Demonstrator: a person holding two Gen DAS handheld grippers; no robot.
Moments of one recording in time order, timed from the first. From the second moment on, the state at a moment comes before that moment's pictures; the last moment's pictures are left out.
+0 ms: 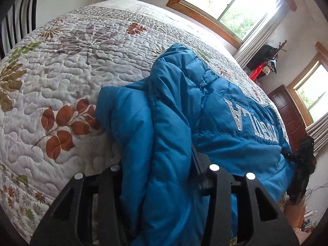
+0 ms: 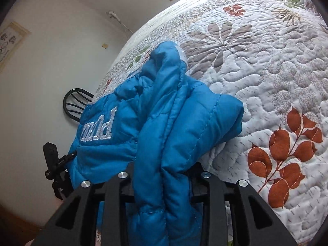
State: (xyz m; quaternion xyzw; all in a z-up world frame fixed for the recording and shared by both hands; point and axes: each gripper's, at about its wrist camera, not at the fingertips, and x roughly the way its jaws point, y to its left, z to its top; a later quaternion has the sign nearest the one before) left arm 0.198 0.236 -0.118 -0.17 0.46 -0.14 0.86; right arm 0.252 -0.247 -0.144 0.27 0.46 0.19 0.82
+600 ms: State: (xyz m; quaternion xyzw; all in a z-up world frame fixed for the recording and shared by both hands) left arm 0.067 0.239 -0.083 -0.24 0.43 -0.08 0.86; right arm 0.176 -0.182 -0.047 0.04 0.41 0.15 0.90
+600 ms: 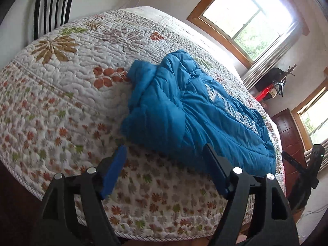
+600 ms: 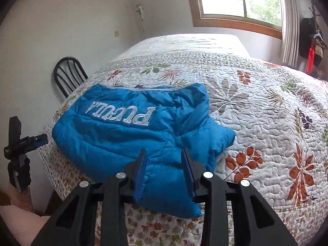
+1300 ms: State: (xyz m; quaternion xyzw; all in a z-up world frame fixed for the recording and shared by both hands) left arm 0.135 0.220 -0.132 -0.32 0.44 -0.07 0.84; right arm 0.205 -0.193 -0.131 0.07 0.49 0.15 0.85
